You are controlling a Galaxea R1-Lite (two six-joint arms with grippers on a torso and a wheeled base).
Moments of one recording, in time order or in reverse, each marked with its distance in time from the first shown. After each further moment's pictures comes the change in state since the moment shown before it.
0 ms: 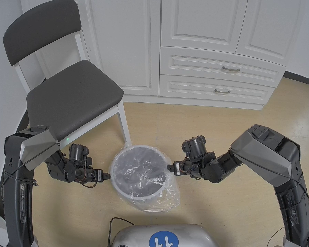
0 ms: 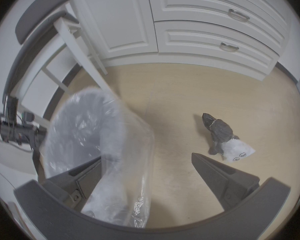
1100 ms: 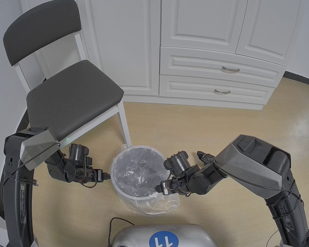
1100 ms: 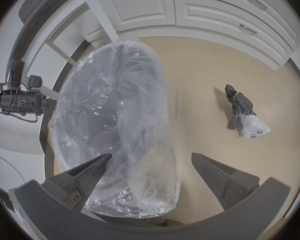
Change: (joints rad) left arm 0.000 0.000 0.000 0.000 0.000 0.000; right arm 0.119 0.052 -0.040 0.185 0.046 0.046
